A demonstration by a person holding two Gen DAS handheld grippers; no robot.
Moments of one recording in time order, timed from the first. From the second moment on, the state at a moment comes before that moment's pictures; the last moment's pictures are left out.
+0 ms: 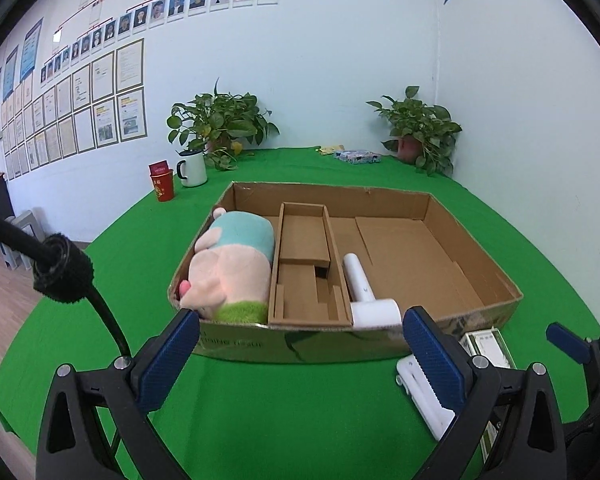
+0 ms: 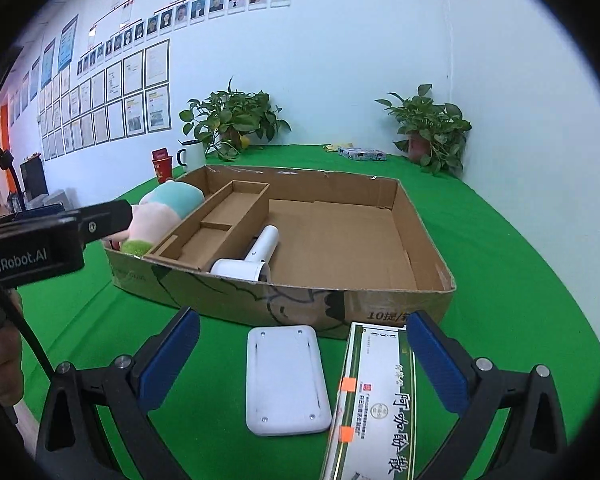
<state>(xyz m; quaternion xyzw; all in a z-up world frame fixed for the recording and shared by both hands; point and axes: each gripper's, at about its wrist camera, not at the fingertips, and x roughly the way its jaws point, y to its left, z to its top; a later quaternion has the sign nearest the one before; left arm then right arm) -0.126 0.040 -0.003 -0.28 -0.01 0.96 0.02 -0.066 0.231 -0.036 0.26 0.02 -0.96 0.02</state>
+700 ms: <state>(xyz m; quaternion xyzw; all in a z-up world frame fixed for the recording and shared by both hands) -0.117 0.046 -0.035 -0.29 -0.02 0.95 0.04 -0.042 0.239 -0.044 0.24 0.00 -0.97 0.01</state>
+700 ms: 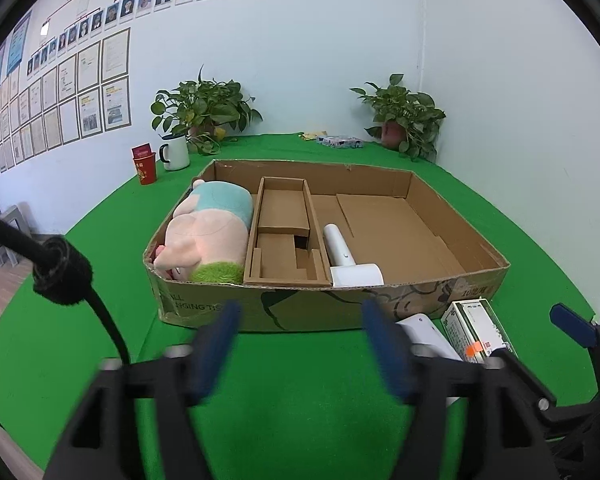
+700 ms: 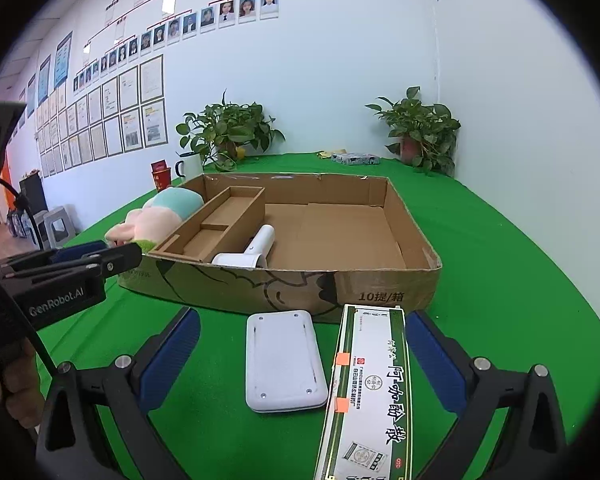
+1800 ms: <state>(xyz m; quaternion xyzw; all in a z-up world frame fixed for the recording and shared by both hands) -0.172 0.056 -0.101 -0.44 -0.18 0.85 0.22 -0.044 0.236 -0.095 0.34 0.02 -0.93 0.13</state>
